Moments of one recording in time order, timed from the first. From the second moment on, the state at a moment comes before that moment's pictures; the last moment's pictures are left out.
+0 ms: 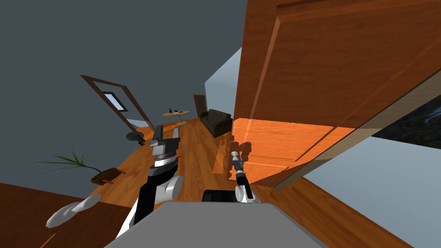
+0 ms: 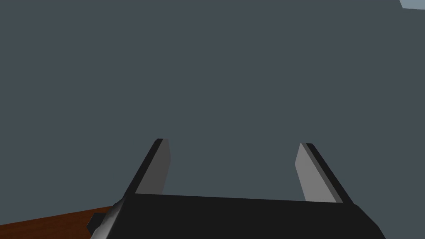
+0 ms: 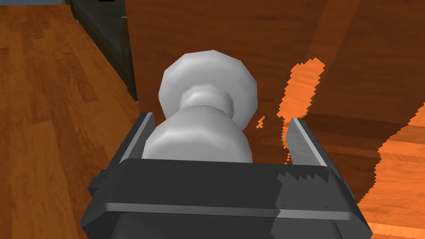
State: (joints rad) arm -0.03 -0.03 0.32 -0.78 -0.52 -0.82 -1.19
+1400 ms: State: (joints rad) arm -0.04 -0.01 0.19 -0.78 -0.58 -0.84 -1.15
